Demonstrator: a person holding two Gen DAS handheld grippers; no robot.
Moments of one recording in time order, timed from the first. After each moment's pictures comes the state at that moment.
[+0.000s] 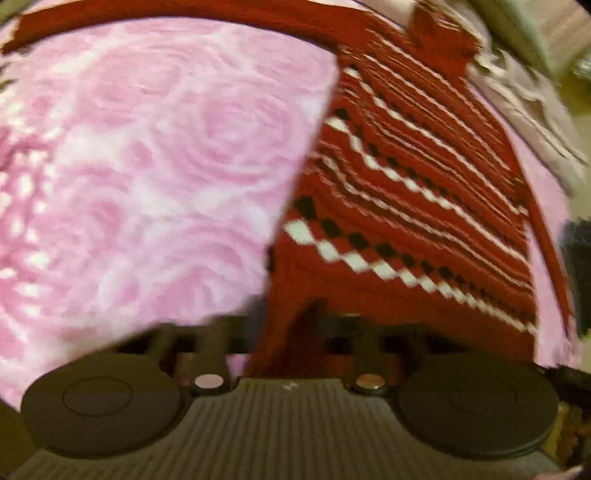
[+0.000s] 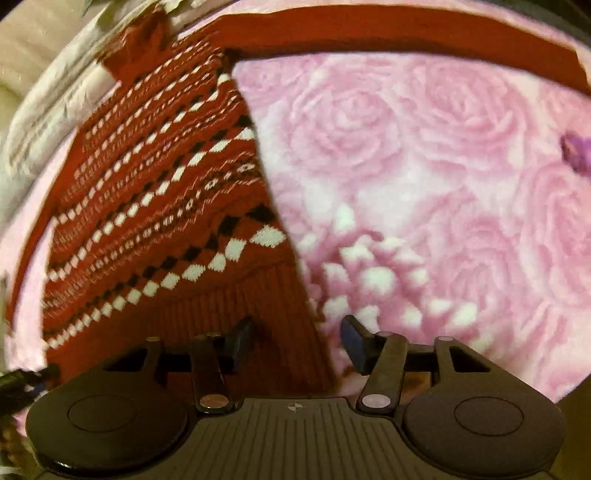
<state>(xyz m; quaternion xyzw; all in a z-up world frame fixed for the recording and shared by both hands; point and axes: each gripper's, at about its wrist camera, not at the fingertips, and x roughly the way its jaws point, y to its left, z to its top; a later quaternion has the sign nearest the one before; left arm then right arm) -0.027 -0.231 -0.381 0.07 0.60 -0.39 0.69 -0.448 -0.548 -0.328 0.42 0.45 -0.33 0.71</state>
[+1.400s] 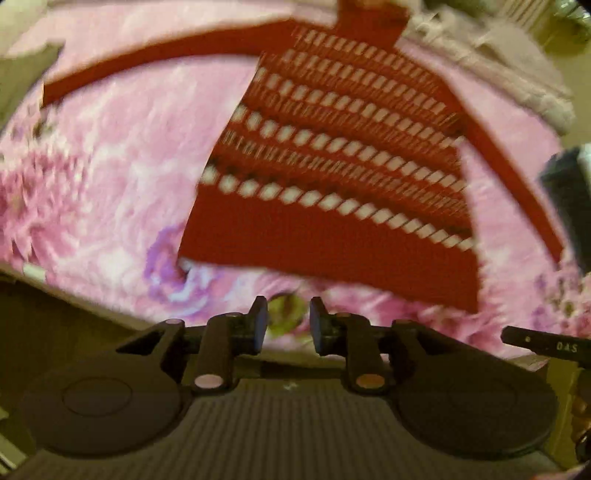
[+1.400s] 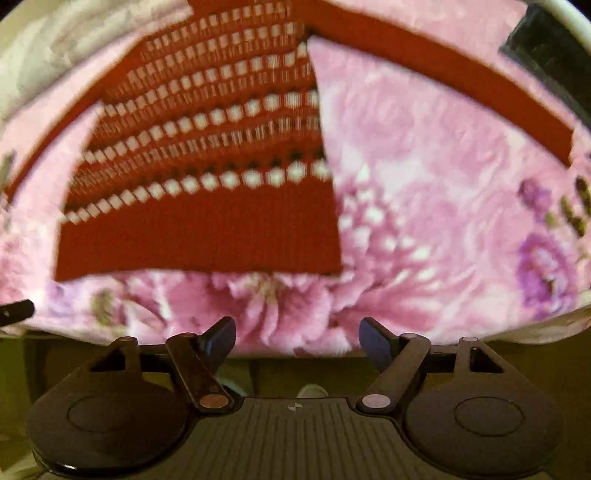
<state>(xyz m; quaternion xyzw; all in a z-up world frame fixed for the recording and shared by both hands) -0.187 -0.243 -0.216 0.16 0.55 -0.37 0.73 -0.463 -0.485 -0.220 0.33 0.53 -0.28 0.73</state>
